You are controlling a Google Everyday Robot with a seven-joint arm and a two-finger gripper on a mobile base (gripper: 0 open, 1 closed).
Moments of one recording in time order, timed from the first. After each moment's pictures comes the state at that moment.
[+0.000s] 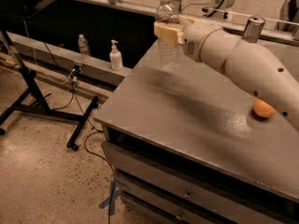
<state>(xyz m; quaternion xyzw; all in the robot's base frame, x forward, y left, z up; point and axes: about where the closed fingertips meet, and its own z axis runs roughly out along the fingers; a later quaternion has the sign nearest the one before) 0.669 -0.070 0.988 -0.21 0.67 0.20 0.68</state>
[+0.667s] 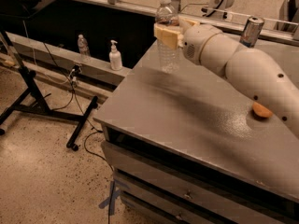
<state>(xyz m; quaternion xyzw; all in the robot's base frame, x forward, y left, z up) 0.666 -0.070 0.985 -0.22 0.66 0.21 0.69</state>
